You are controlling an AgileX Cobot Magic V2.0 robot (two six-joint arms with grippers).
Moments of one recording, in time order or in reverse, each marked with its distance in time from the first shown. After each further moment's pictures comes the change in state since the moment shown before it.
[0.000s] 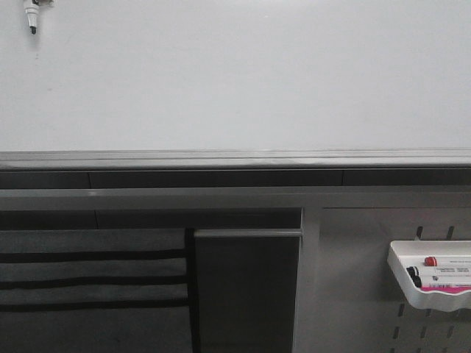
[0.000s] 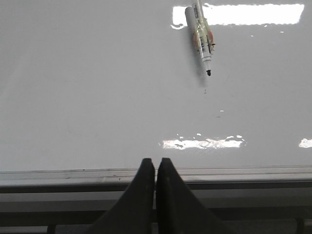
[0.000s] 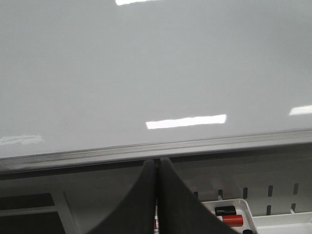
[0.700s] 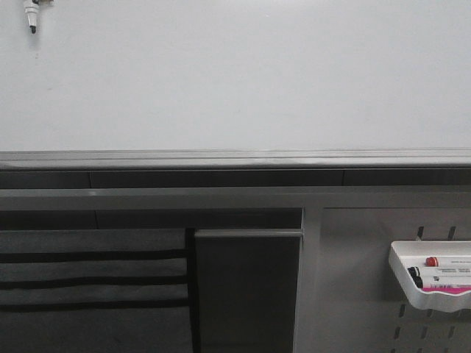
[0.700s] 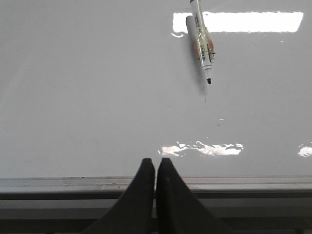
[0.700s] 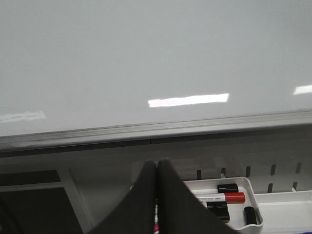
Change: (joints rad) left arm 0.000 0.000 -0.009 -0.015 -0.020 0.000; right arm 0.000 0.000 -0.075 0.000 0.158 0.000
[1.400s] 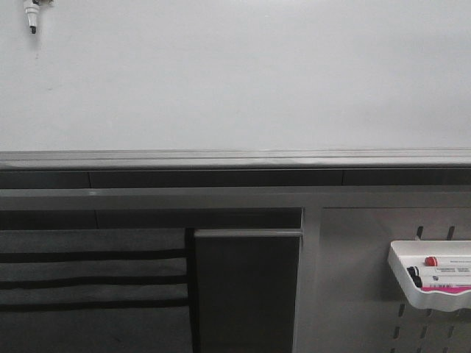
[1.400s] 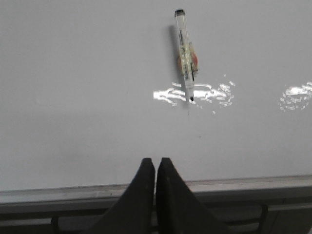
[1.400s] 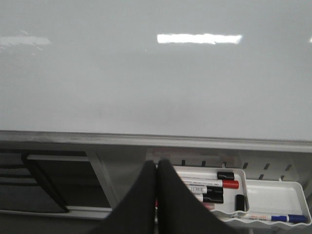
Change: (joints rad) left arm 0.000 0.363 -0.575 -0.007 0.497 0.008; right arm 0.000 0.473 -0.641 0.000 0.490 -0.058
